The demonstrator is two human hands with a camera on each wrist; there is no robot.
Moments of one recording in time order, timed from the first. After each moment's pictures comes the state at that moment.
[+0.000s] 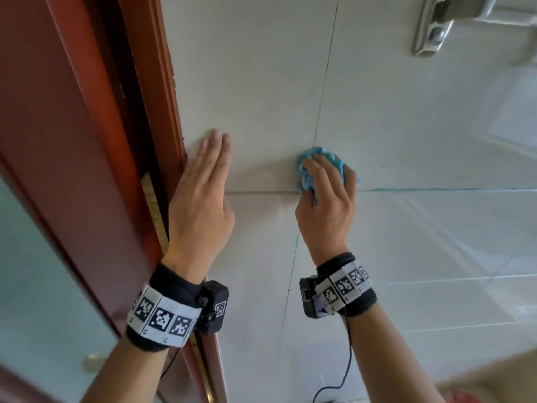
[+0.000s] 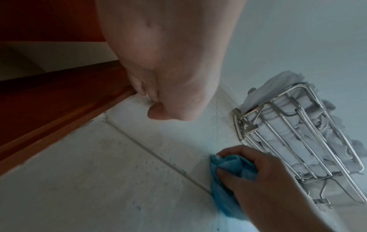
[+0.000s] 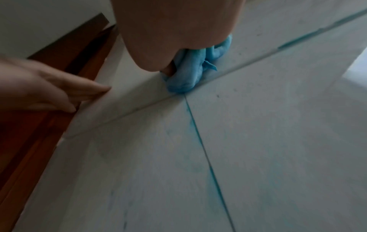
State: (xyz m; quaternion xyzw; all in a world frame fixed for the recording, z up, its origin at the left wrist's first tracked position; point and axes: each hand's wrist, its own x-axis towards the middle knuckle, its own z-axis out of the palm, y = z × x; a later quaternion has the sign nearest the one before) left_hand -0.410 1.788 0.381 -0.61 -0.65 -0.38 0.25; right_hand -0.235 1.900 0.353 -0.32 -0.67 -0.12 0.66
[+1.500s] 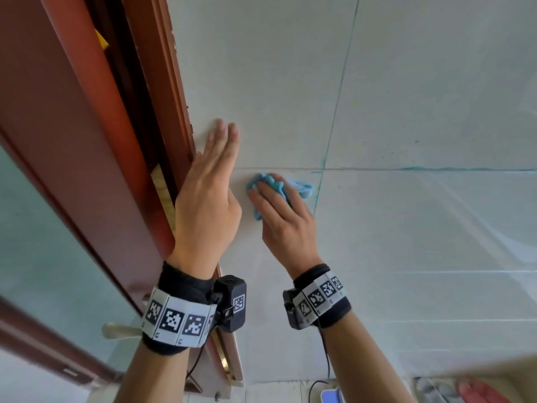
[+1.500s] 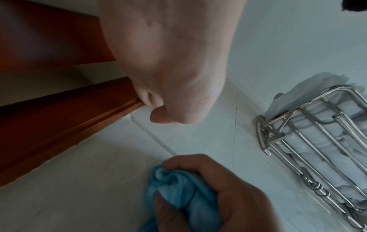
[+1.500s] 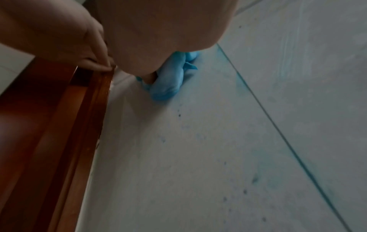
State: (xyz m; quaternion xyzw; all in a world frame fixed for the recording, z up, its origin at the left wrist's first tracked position) left_hand -0.401 1.778 0.359 -0.59 -0.68 -0.40 0.19; right_hand -0.282 1.881 0.275 -0.17 -0.81 -0.15 0.55
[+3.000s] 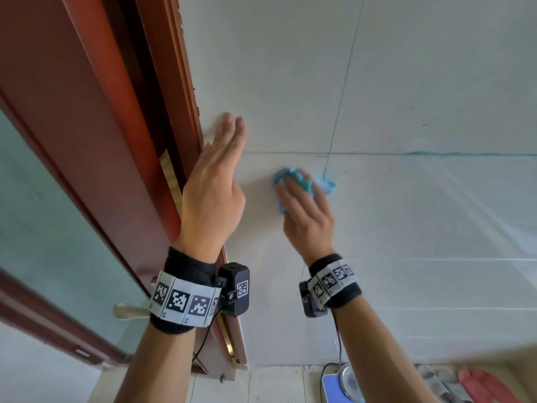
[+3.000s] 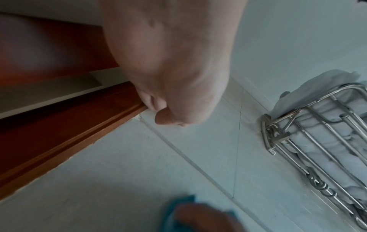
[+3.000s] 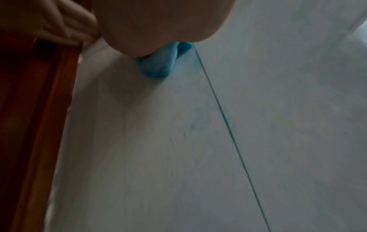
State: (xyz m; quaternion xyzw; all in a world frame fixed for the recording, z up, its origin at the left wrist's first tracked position) left_hand -0.400 1.769 0.354 -0.59 -0.68 -0.41 0.15; right_hand -0.258 1.891 0.251 -0.18 -0.78 -0.15 0.58
